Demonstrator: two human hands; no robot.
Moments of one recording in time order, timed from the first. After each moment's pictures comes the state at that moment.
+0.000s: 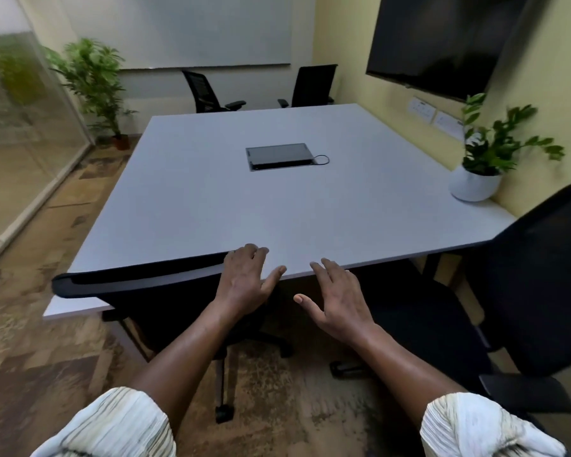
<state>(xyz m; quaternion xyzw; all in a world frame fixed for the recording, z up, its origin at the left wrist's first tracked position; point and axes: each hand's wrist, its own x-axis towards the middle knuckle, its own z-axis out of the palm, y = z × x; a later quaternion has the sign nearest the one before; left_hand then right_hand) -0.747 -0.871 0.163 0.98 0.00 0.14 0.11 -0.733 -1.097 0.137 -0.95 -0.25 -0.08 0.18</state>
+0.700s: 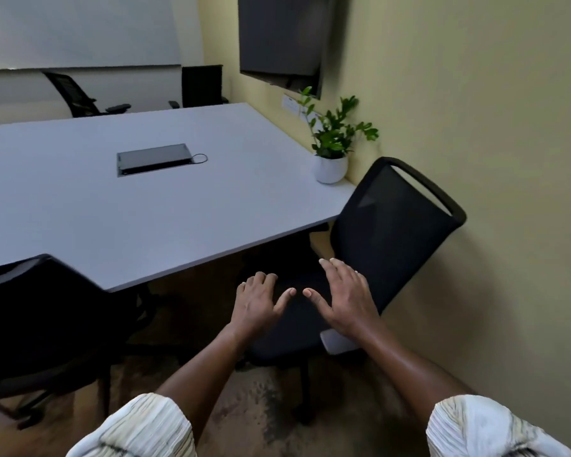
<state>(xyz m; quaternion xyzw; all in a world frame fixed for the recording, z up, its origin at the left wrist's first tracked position) -0.748 -1.286 0.105 0.97 -0.09 0.05 0.20 -0.773 -1.494 0.137 -0.98 -0.09 -0.10 0.17</state>
